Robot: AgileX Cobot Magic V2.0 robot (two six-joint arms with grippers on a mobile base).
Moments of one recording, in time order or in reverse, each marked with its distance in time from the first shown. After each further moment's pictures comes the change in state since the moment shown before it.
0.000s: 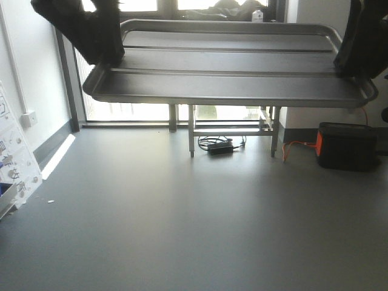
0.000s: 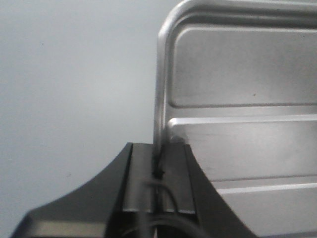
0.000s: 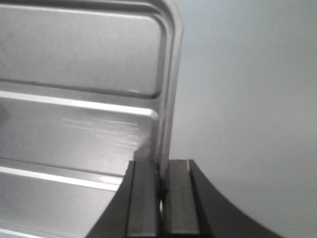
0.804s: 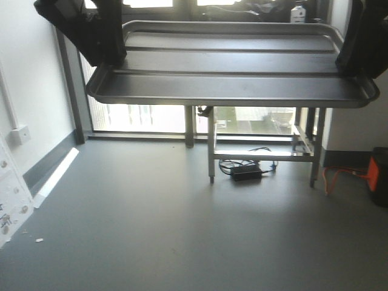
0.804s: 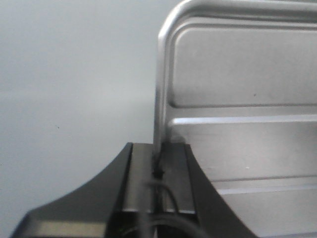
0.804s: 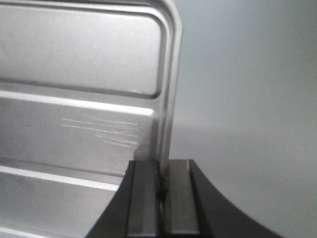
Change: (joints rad) left arm 0.000 0.004 0.000 -0.002 -0.005 0.000; right arm 0.000 0.000 0.000 -0.003 0.000 0.000
